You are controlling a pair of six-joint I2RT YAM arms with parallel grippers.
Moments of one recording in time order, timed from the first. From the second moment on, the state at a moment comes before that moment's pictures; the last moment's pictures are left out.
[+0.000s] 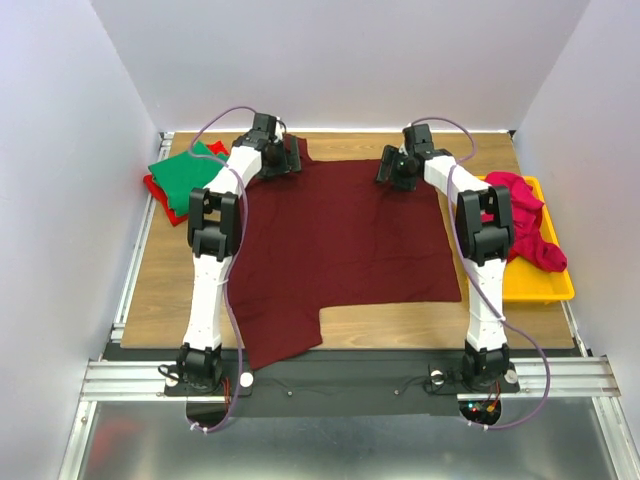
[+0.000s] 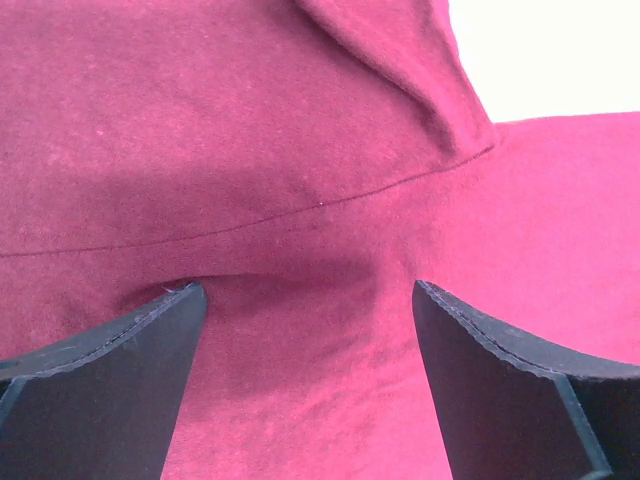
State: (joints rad) left arm -0.22 2.49 2.21 -0.60 0.12 -0.33; right arm 0.20 2.30 1.84 -0.42 -0.13 0.44
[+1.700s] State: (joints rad) left arm -0.90 0.89 0.62 -0.93 -0.23 -1.26; right arm 0.20 1.73 1.32 -0.52 -0.26 0.38
